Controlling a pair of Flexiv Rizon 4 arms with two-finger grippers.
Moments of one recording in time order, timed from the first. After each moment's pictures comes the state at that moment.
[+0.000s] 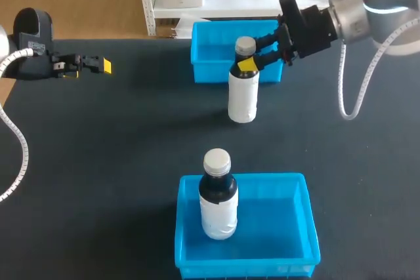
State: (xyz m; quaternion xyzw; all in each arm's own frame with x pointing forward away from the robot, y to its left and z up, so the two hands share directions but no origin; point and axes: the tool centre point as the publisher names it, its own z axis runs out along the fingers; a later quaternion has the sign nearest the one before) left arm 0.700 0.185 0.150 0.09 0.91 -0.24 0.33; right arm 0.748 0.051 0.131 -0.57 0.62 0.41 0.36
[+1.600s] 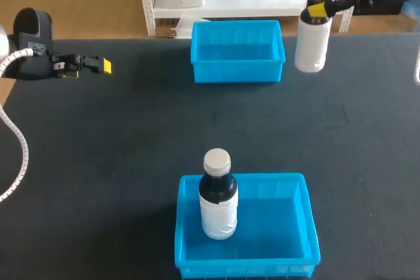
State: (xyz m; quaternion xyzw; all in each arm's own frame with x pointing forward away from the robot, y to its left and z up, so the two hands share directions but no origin) left arm 0.700 0.185 0.150 0.09 0.91 -0.24 0.33; right arm 0.799 -0.090 0.223 -0.52 0.69 0.28 0.42
